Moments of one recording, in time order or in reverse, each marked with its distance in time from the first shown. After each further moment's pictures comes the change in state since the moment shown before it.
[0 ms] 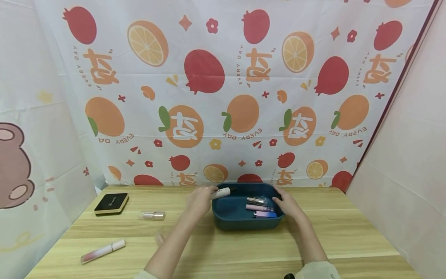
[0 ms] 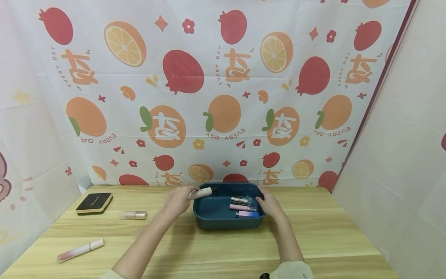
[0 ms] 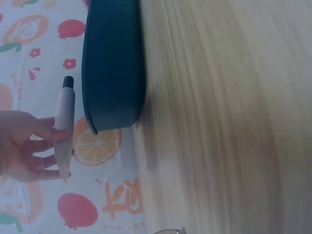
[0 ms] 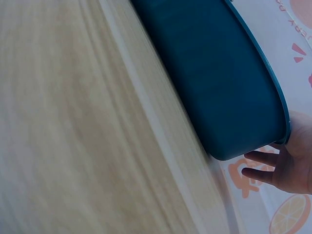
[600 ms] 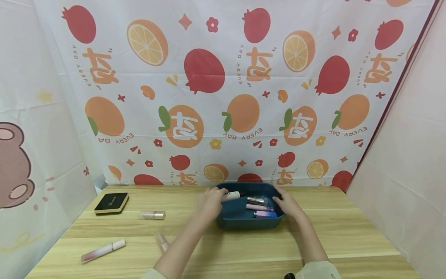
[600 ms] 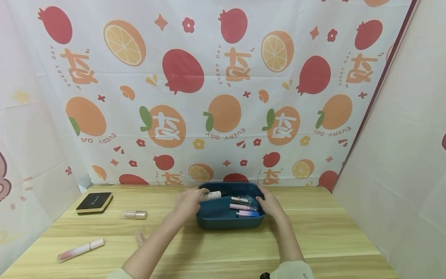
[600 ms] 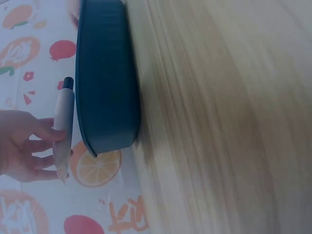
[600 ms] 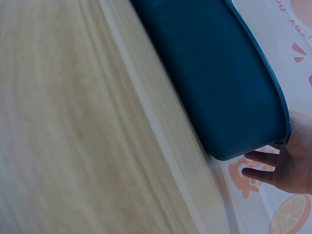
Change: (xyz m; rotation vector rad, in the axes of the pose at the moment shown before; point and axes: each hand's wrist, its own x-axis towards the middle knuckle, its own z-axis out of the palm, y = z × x) left_hand 0.001 0.024 0.012 0.098 -0.034 0.072; right_hand 0.000 -0.001 0.000 0.002 -0.003 -0.005
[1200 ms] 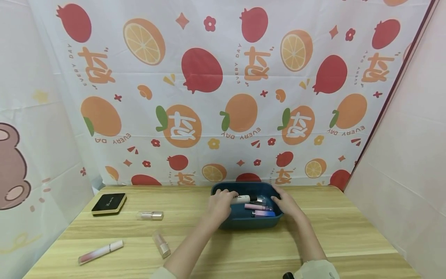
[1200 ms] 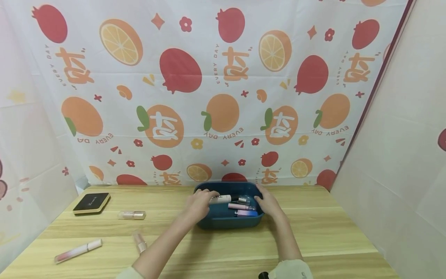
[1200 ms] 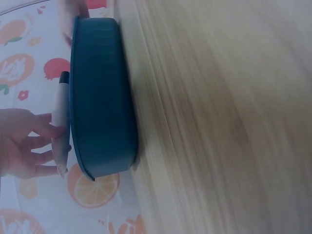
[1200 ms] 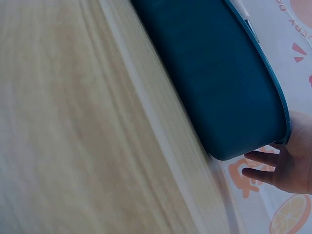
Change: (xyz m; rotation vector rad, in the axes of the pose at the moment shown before) left_hand 0.002 0.027 0.009 0.005 -0.002 0.096; right_hand 0.003 0.003 0.001 -0.011 0.027 -0.025
